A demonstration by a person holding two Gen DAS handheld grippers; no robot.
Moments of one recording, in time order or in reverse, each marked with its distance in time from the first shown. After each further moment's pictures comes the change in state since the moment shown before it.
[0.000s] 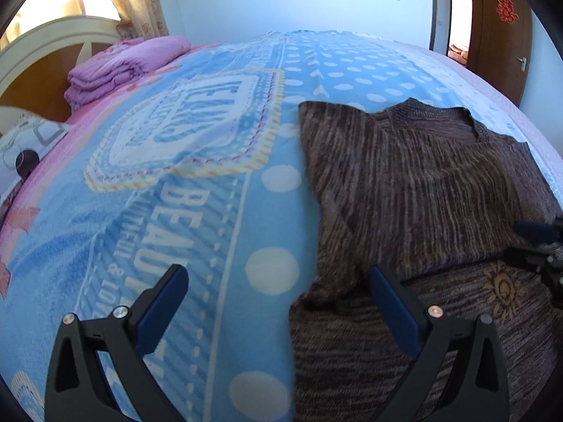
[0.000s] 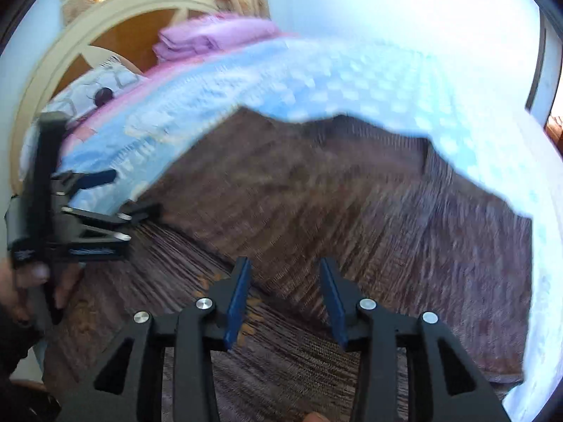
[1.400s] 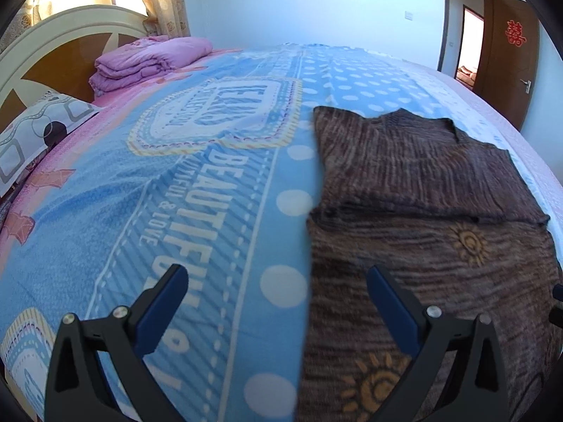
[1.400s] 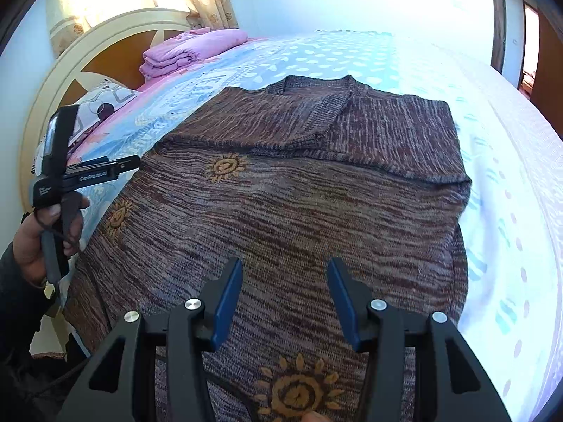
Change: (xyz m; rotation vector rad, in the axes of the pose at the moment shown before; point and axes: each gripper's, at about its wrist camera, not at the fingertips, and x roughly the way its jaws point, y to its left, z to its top) left arm -0.058 0.014 -0.043 -0.063 -0.043 0.001; right arm -0.115 -0.010 -0.132 0.125 -0.085 -0.020
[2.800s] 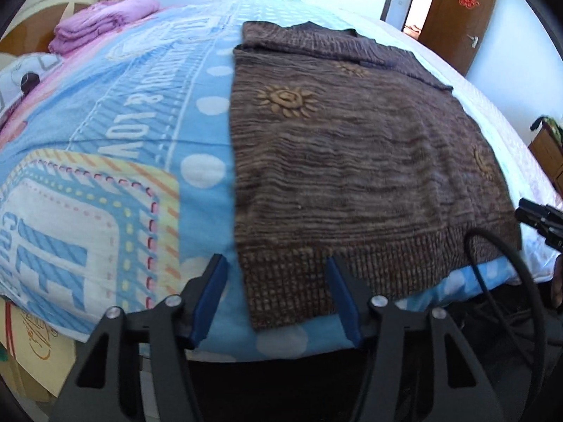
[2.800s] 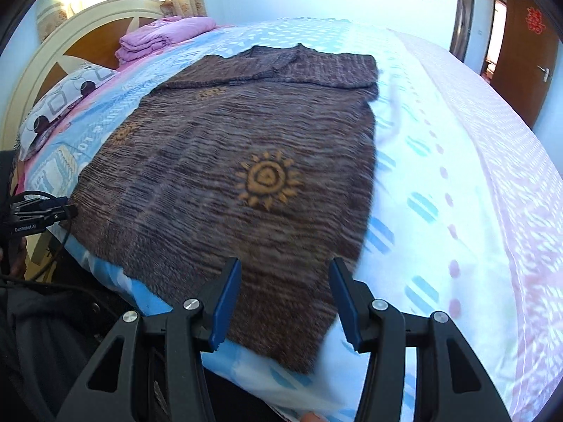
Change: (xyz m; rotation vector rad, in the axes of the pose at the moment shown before) left arm -0.100 -0.006 -0.158 0.113 0.198 -0.220; right arm -0.092 0.002 -0.131 0.054 0.051 -0.172
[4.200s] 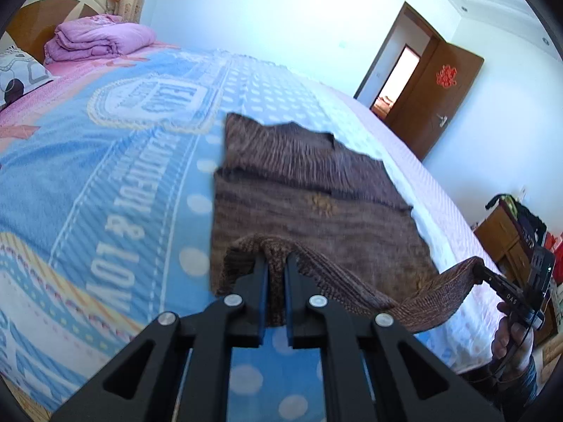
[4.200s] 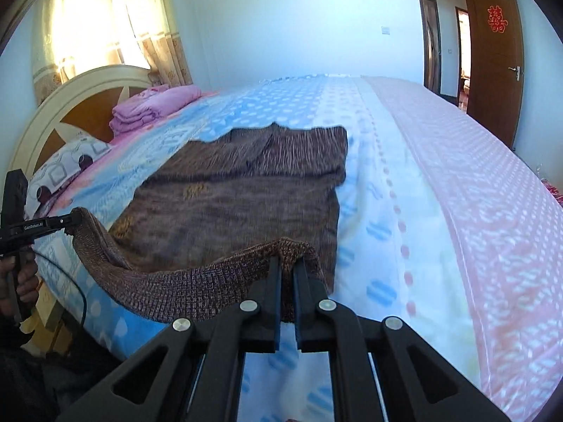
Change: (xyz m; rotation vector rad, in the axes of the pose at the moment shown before) left arm -0.039 0.037 0.105 -0.150 -0.251 -0.260; right arm -0.044 -0.027 0.055 0.108 -0.284 0.020
